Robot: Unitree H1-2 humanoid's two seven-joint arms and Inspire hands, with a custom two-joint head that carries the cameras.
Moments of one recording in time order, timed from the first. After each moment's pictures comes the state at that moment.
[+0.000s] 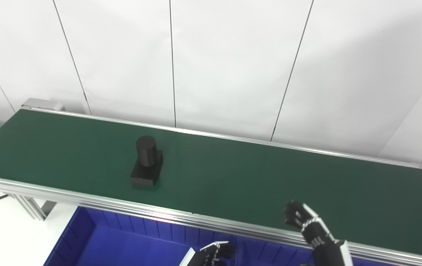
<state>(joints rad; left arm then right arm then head) 0.06 0.04 -0.46 0.49 0.08 -0.43 0.12 0.15 -0.21 0.34 -0.13 -0.03 -0.44 -0.15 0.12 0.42</state>
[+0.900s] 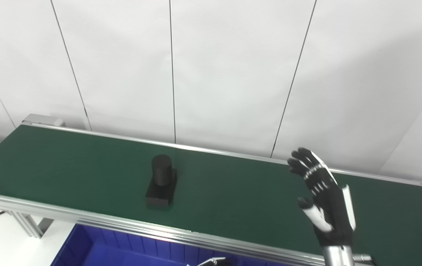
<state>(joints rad) 0.05 0.05 -0.47 0.50 0.05 -0.43 0.14 -0.23 -0.05 0.12 0.13 0.02 -0.44 0.05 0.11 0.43</state>
